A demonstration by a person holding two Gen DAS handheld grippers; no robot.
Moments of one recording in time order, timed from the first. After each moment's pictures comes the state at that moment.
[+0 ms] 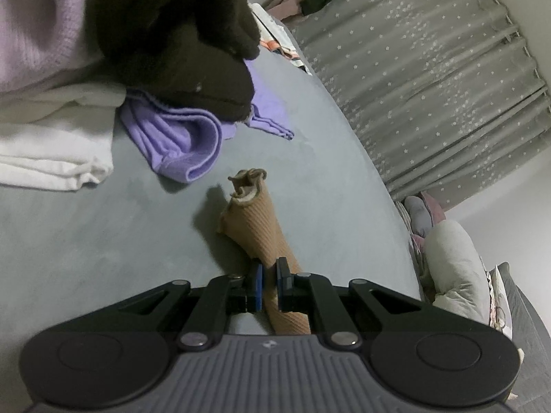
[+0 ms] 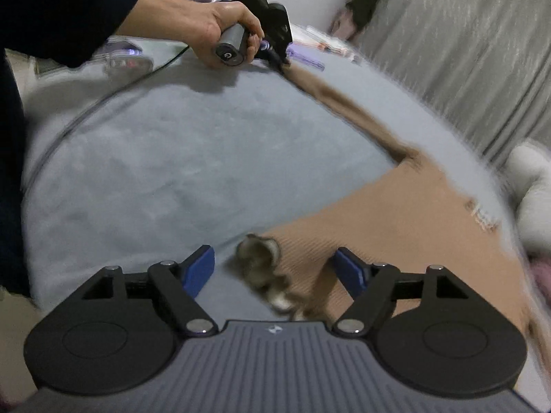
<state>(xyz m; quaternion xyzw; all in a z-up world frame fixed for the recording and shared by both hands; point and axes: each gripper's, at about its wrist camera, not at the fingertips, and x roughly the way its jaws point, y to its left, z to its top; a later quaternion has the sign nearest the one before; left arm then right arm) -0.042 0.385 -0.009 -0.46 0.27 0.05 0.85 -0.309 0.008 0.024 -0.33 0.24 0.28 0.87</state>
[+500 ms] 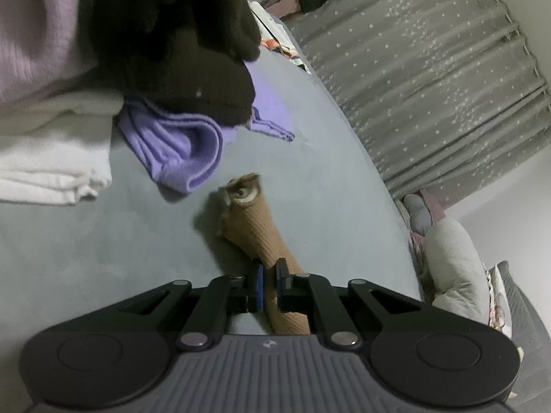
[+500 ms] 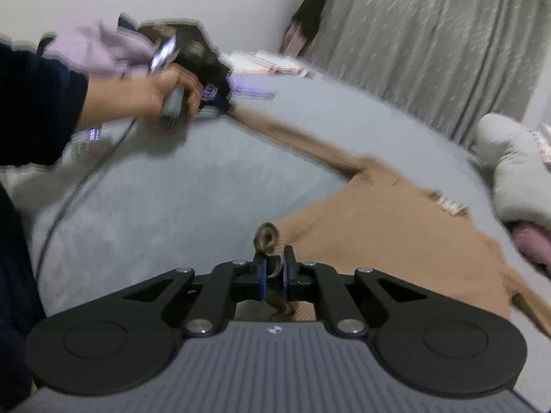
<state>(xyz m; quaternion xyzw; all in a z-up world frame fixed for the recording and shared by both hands) -0.041 0.393 -0.006 -0.47 0.26 0.05 0.84 -0.304 -0.045 0.099 -0.17 0.24 0.26 0.92</state>
